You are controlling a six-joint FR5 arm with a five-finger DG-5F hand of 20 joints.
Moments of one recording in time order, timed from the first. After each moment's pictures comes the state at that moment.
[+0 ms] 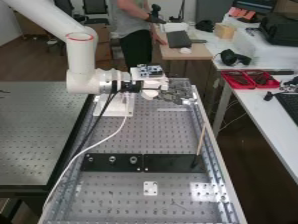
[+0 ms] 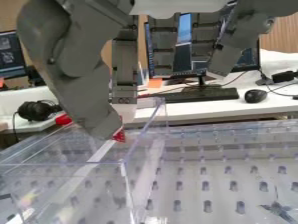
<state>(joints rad) 1.71 -2.07 -1.78 -2.58 -1.63 -0.66</state>
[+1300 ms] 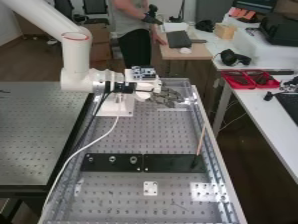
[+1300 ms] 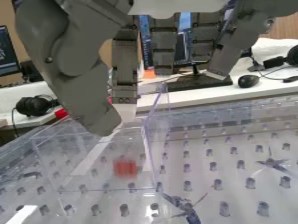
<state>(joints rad) 1.75 -2.04 -1.85 -2.59 -1.57 -0.61</state>
